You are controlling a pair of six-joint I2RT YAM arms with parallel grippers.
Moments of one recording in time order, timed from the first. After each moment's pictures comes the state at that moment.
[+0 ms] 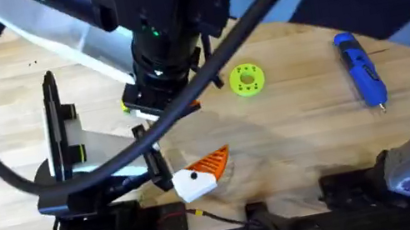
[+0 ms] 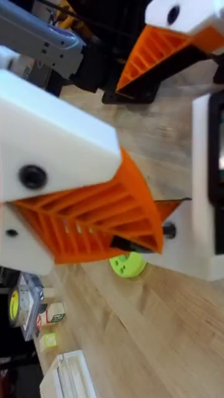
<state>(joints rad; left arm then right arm) -0.04 0.01 0.00 -0.08 1.18 -0.12 1.07 1.87 1.96 -1.31 -0.04 -0.16</state>
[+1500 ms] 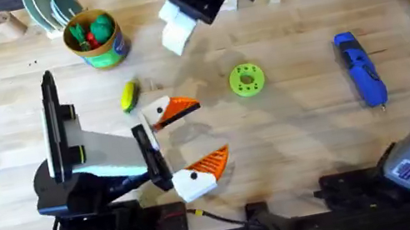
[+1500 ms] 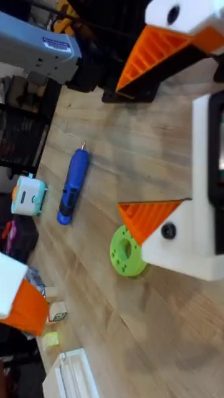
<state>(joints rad) -0.04 0.01 0.00 -0.07 1.18 -0.12 0.74 1.87 2.01 -1.28 0.06 -0.17</state>
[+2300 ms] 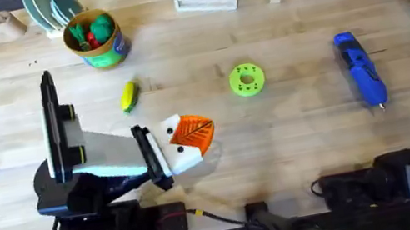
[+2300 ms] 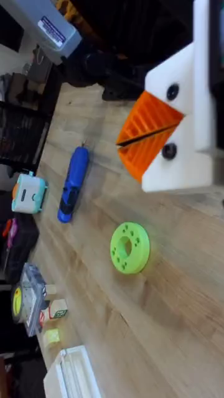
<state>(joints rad) -0.04 0.01 0.00 -0.07 1.17 -0.11 0.02 1.21 1.68 -1.46 0.00 -0.21</state>
